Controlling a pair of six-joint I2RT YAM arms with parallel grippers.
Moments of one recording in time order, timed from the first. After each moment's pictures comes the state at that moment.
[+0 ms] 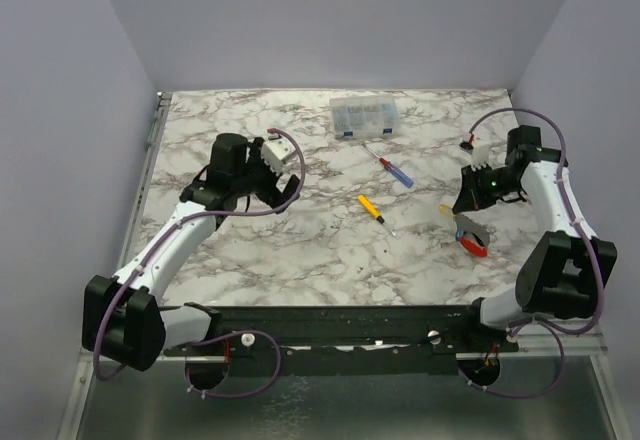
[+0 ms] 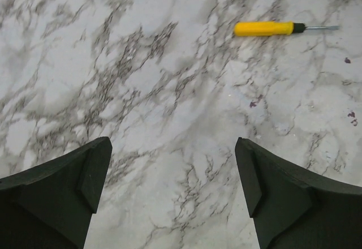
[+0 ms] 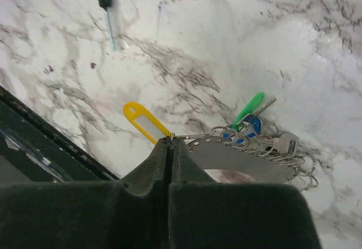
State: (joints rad) left arm -0.30 1.24 0.93 -0.29 0.45 0.34; right arm -0.21 1.48 1.17 -1.05 -0.56 -0.59
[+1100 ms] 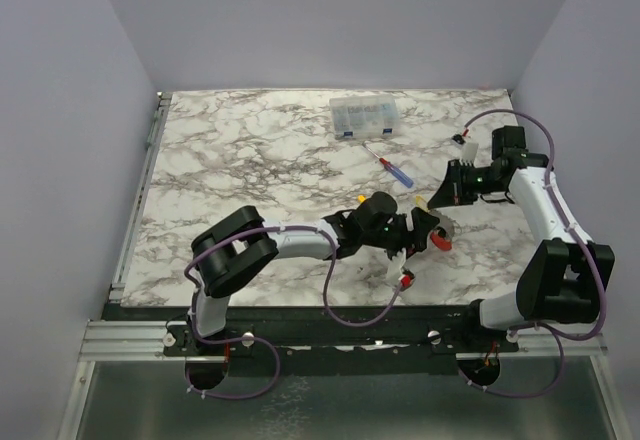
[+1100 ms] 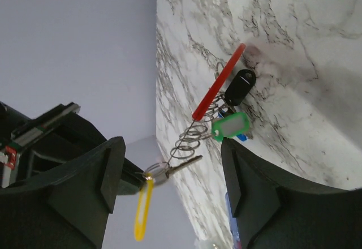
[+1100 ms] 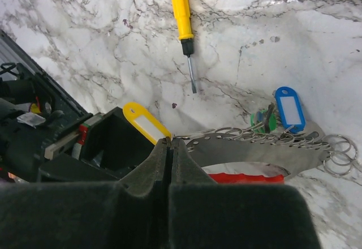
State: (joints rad) left arm -1.08 1.90 1.13 0.34 0.48 1.67; right arm -0.12 1.43 1.12 -0.91 -0.78 -0.22
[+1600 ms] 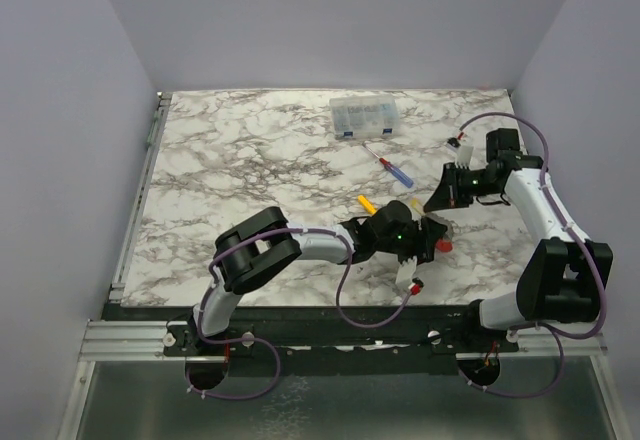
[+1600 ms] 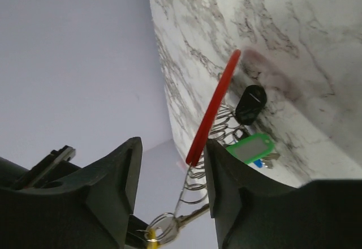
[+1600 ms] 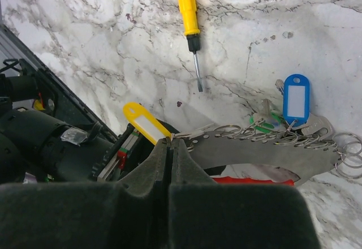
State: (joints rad) left arm -1.13 2.05 1.22 0.38 0.39 1.83; right arm -0.08 1.43 1.09 -0.88 -0.78 -0.19
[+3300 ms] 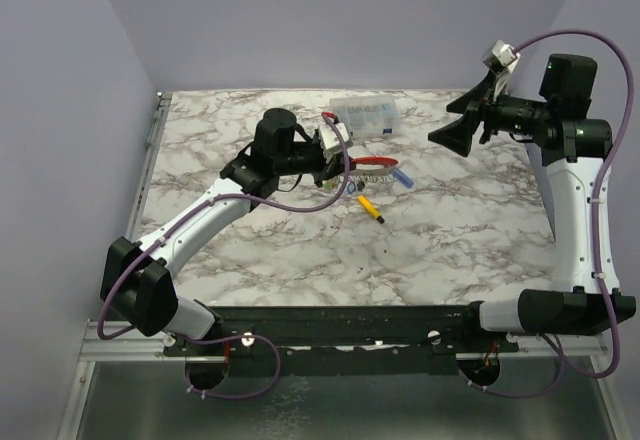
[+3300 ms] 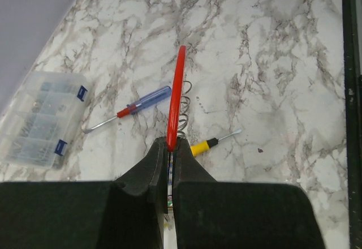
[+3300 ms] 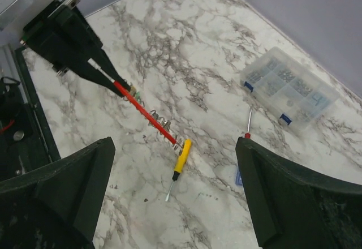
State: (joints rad) left arm -0.63 1.44 1.20 -0.03 0.65 0.33; right arm -0.07 1.34 1.69 -0.79 -1.03 -0.31
